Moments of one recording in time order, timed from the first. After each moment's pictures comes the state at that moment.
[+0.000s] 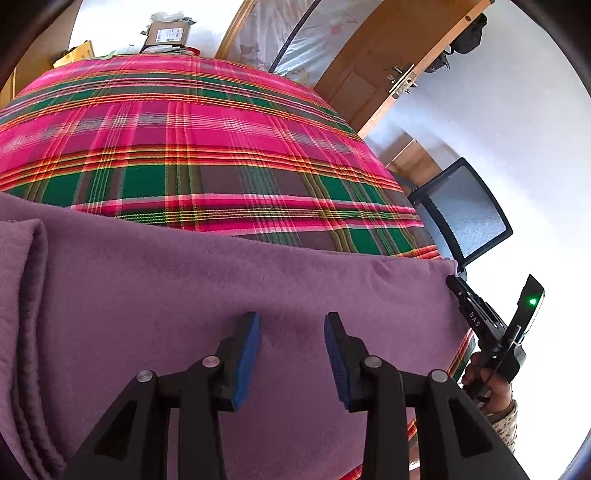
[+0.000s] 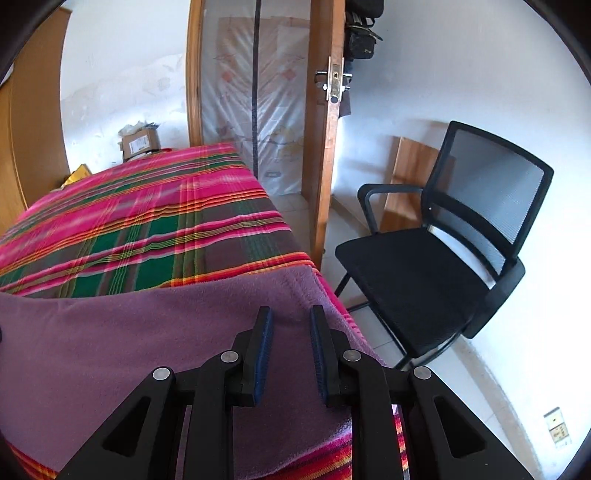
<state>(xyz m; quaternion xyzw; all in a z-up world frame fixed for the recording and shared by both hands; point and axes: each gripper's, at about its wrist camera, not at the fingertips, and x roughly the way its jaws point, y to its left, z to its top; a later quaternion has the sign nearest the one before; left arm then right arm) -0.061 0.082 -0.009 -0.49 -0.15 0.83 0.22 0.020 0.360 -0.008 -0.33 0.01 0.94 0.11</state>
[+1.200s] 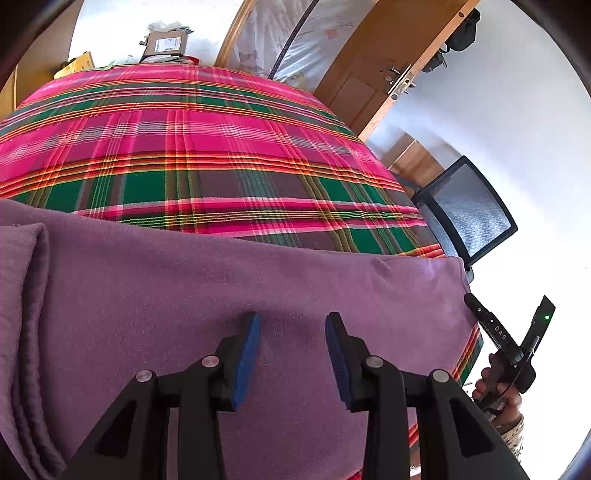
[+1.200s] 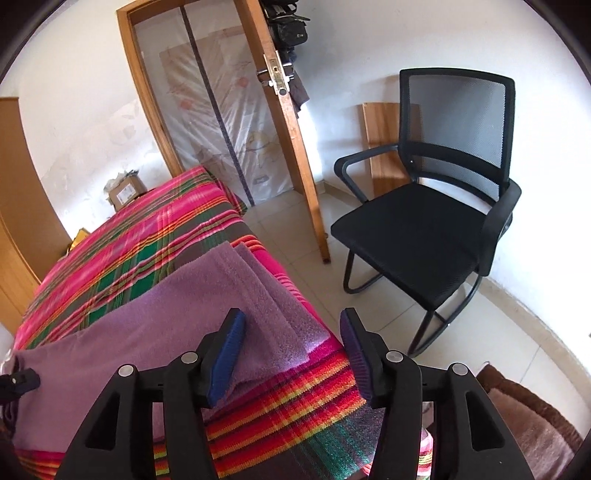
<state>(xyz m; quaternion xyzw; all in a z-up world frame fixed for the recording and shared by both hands) -0.055 0.087 -0.008 -0.48 -0.14 0.84 0.21 0.069 0.407 -0.019 -0.31 0.16 0.93 0.12</state>
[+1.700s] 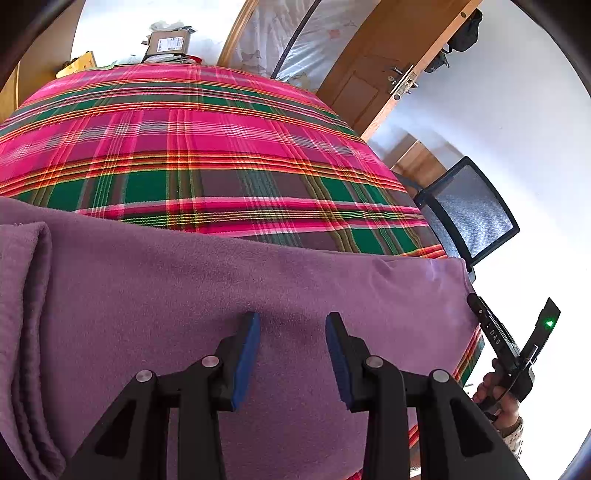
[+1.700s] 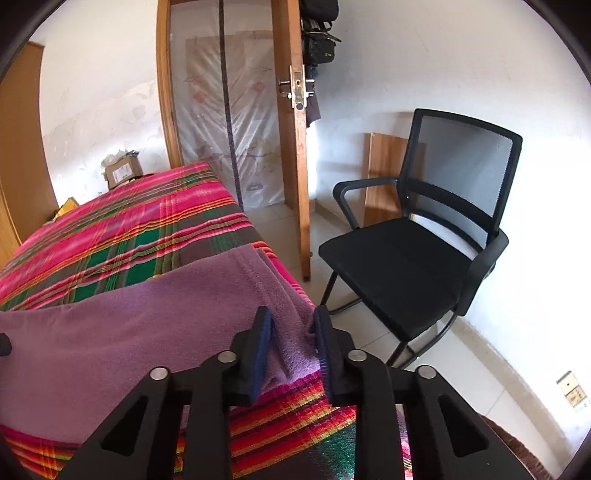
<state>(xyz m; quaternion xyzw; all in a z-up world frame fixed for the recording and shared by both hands) -0.056 0.087 -0.008 -0.48 -0.13 0.84 0.21 0.068 0.378 -0.009 -0.29 0.07 0.94 0.14</state>
